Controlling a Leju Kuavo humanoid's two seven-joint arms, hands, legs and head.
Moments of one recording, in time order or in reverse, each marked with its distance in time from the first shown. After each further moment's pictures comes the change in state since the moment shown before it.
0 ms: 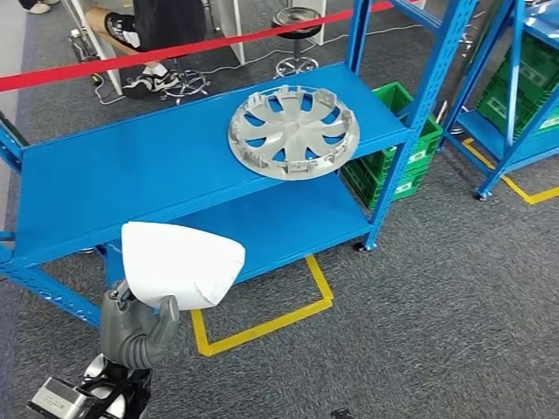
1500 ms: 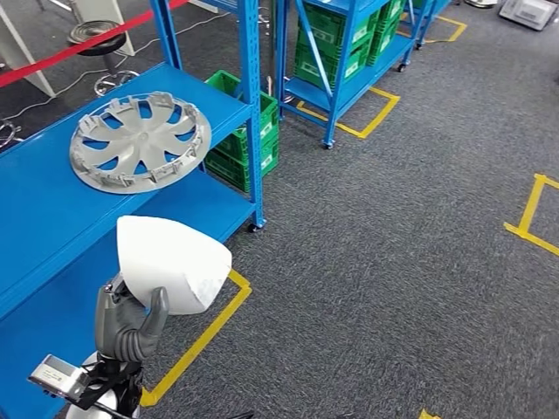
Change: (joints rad) left arm 0.030 0.008 0.073 0.021 0.041 -0.020 0.065; right arm 0.004 0.010 -0.056 -0.001 -0.002 -0.029 -0.009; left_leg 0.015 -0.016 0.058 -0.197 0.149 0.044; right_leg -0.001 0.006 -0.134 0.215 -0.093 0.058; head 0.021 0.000
